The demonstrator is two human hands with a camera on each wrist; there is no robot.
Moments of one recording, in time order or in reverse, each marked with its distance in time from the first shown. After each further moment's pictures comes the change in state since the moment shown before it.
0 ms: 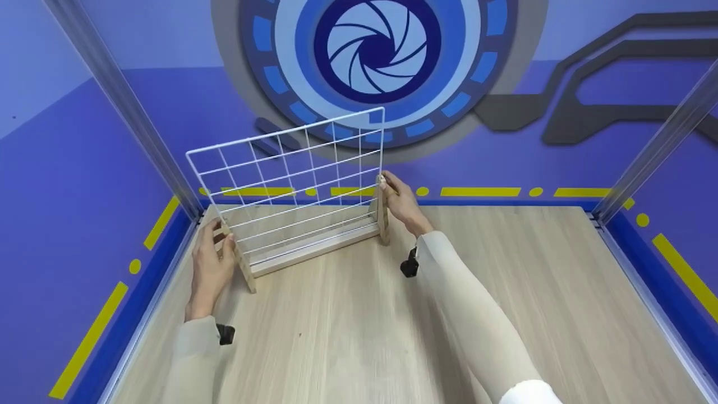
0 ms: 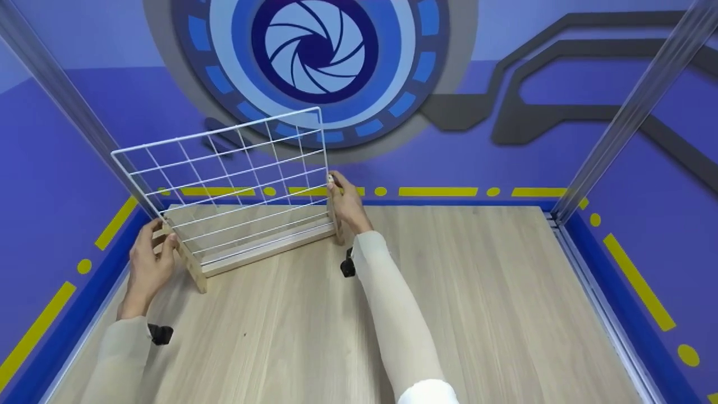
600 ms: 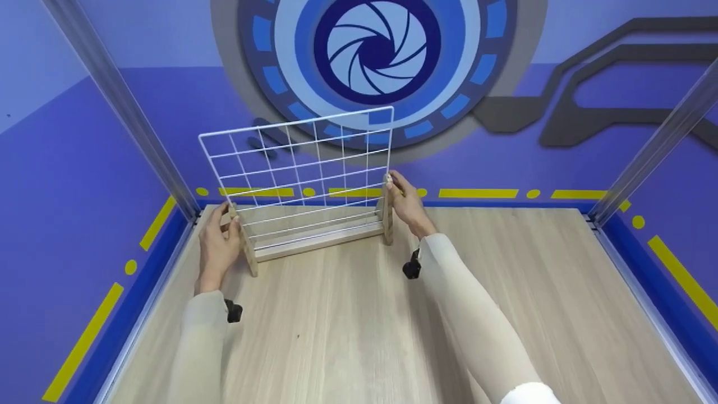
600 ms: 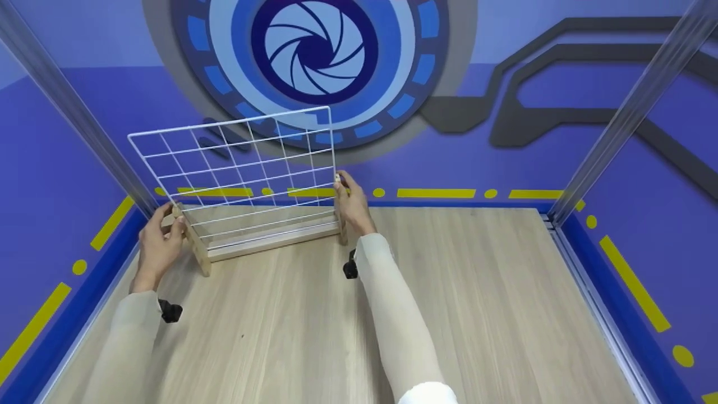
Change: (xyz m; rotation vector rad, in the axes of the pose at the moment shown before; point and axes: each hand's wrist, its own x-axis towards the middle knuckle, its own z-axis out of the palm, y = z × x) left_hand 0.040 -0.003 0.018 0.002 -0.016 -0.066; right_hand -0.004 0.005 -0.011 -0.024 0.056 0.014
